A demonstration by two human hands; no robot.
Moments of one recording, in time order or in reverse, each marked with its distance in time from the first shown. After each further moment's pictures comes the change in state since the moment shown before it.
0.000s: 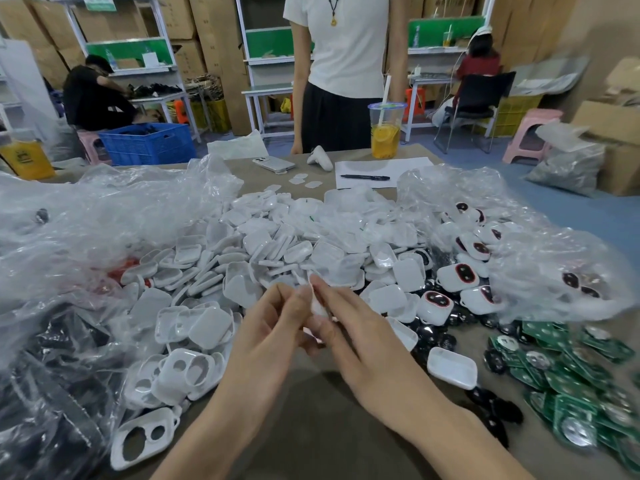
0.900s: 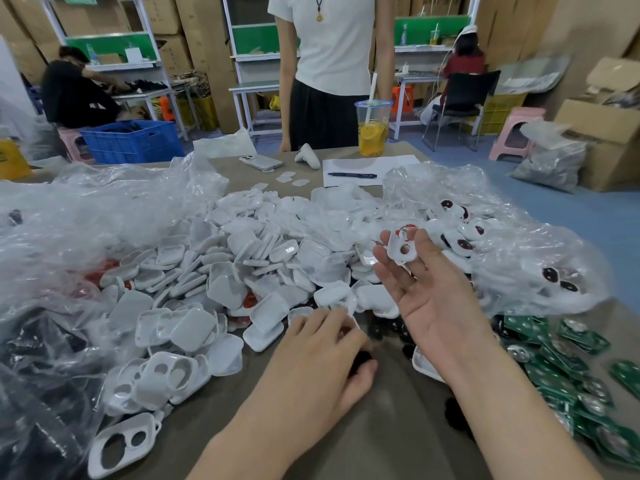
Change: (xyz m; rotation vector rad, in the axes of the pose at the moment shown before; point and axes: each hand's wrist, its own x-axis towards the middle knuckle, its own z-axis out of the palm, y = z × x) left_hand -0.007 -0.022 0.028 1.493 -0.395 0.578; right_hand 0.019 0.002 -0.071 1.265 0.574 0.384
